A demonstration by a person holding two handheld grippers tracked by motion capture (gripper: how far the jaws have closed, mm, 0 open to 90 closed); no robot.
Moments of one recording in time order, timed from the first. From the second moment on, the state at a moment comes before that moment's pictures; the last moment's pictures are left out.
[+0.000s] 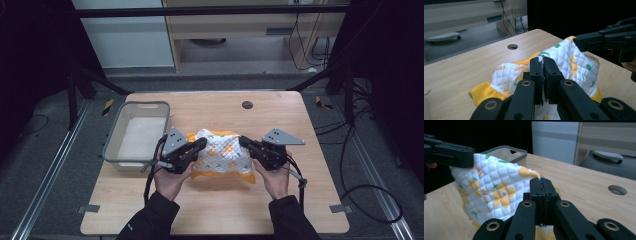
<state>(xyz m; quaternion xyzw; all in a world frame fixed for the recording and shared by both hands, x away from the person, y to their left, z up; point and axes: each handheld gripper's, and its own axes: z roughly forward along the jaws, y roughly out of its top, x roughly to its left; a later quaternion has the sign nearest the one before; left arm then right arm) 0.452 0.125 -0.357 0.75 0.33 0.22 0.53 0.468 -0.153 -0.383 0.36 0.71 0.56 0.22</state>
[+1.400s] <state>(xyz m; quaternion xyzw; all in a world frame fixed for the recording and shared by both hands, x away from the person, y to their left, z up) 0.463 0.166 -0.388 0.76 0.36 0.25 0.48 0.489 -0.212 -0.388 0.41 0.73 0.48 0.25</state>
